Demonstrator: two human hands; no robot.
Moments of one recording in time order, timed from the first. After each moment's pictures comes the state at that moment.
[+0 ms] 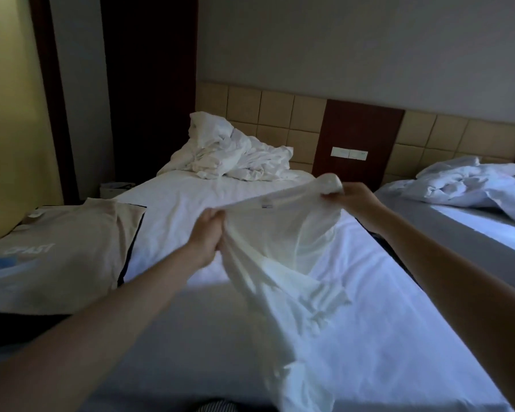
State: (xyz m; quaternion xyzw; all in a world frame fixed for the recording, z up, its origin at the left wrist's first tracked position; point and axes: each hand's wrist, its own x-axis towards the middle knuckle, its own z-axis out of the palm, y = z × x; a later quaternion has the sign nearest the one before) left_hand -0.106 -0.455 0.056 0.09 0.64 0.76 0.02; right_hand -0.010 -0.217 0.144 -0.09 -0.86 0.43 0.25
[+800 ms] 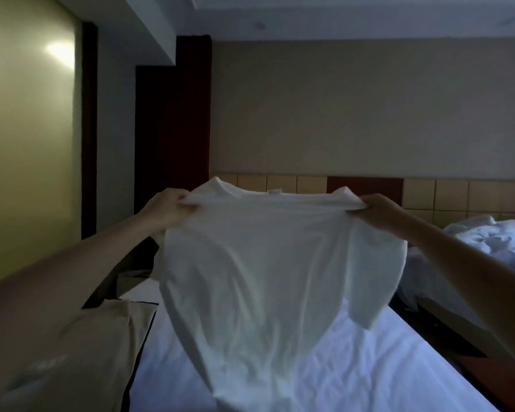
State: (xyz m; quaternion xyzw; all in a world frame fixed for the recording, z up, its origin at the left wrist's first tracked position) left_hand -0.137 -0.549 0.264 0.28 0.85 0.40 -0.22; right_hand 0.002 -0.194 0.274 -0.08 -0.90 0.26 0.33
